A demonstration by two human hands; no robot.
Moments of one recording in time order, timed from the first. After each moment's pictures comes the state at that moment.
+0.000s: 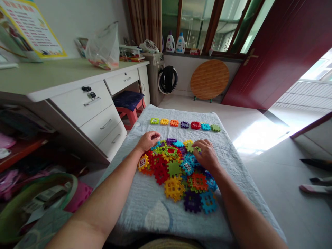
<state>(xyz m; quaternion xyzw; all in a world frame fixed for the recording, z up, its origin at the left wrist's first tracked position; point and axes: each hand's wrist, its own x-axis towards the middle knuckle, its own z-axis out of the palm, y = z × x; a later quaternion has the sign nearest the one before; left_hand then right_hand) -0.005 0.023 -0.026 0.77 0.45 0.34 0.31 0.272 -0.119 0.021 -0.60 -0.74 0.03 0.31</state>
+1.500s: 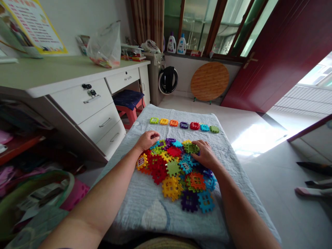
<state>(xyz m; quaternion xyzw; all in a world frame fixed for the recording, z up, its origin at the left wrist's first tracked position) -0.005 0.023 -0.025 0.78 0.44 0.34 0.29 0.295 -0.110 0.002 -0.63 -0.74 0.08 0.23</state>
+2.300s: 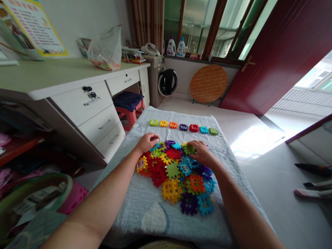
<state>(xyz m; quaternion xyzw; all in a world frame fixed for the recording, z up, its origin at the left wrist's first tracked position) -0.005 0.022 -0.025 0.78 0.44 0.34 0.28 0.297 -0.092 0.011 -0.58 -0.79 0.12 0.17</state>
